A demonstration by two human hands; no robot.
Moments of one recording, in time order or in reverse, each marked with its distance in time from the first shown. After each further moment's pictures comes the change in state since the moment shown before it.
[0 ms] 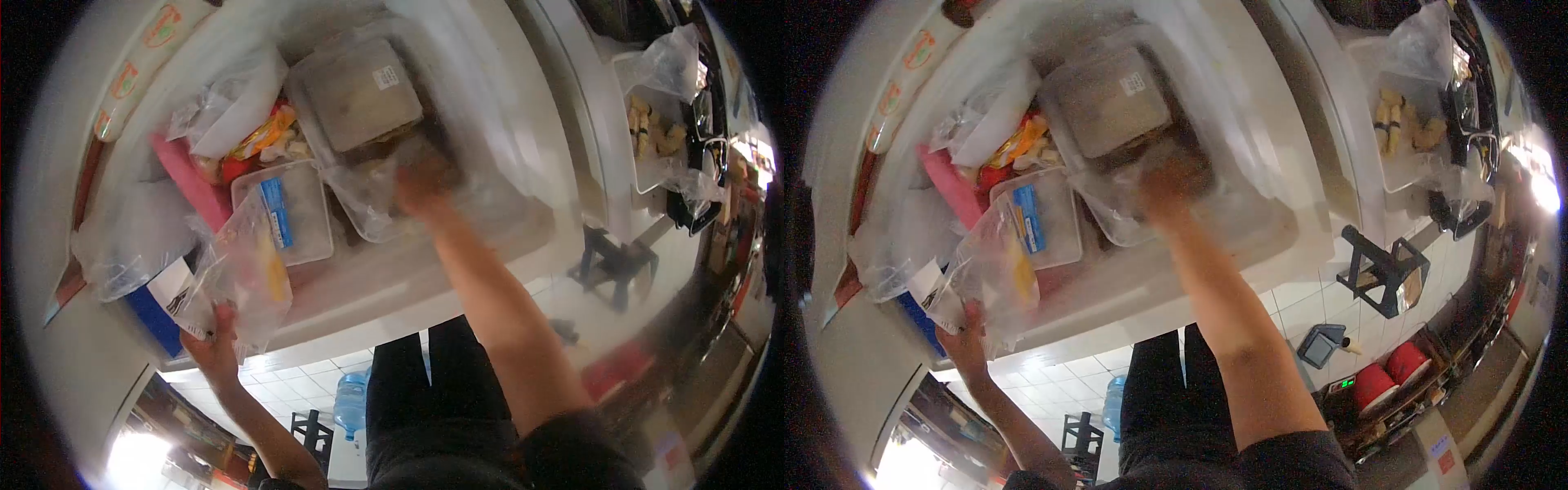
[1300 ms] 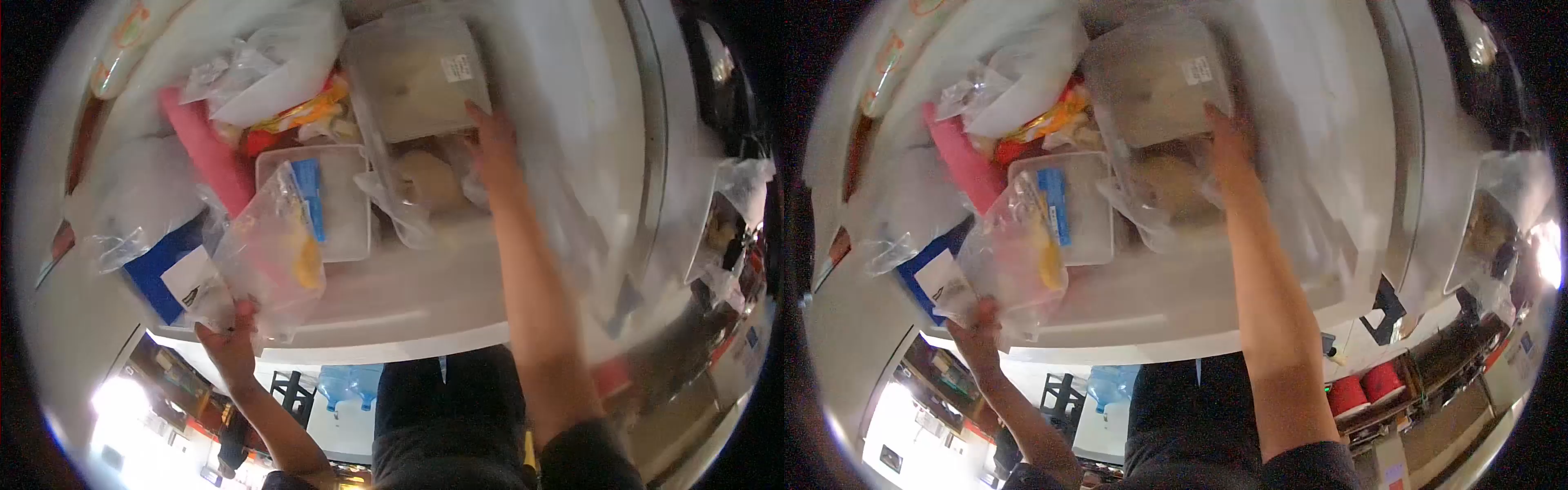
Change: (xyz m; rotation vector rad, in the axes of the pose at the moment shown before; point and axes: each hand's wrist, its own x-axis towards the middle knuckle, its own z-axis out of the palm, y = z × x) left_hand 0.023 -0.021 0.010 -0.049 0.134 -0.205; right_hand 0.115 0.017 -0.033 1.573 -0.088 1.151
